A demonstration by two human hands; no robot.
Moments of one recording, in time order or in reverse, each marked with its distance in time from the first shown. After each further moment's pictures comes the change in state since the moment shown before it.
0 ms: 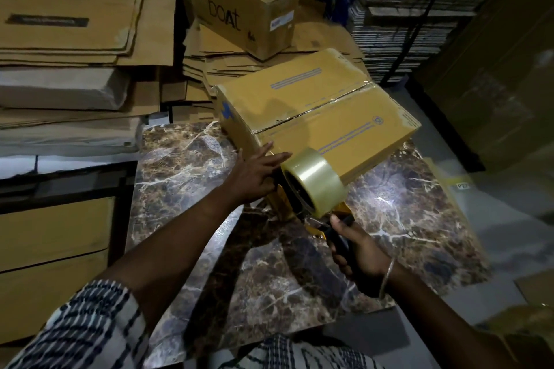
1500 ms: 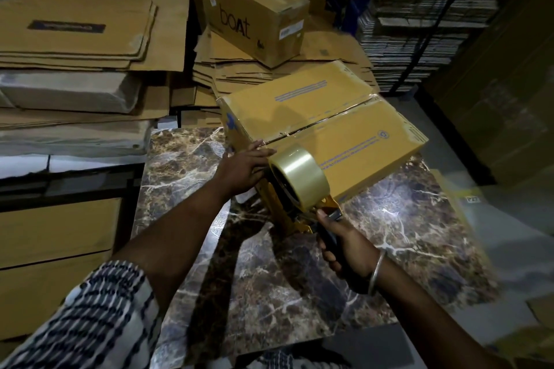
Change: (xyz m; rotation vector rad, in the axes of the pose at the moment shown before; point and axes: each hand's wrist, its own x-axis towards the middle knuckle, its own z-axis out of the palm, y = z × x) left_hand 0.007 -0.038 -0.015 -0.063 0.130 -0.019; right_hand 0.016 -0.024 0.011 -0.156 -0.035 0.064
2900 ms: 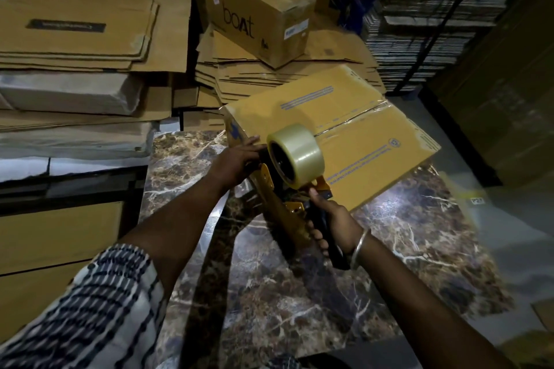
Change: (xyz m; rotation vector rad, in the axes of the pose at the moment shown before) left_hand 0.010 -0.038 -0.016 0.035 0.118 0.061; right_hand 0.041 -0.046 0.029 0.071 -0.031 0.063
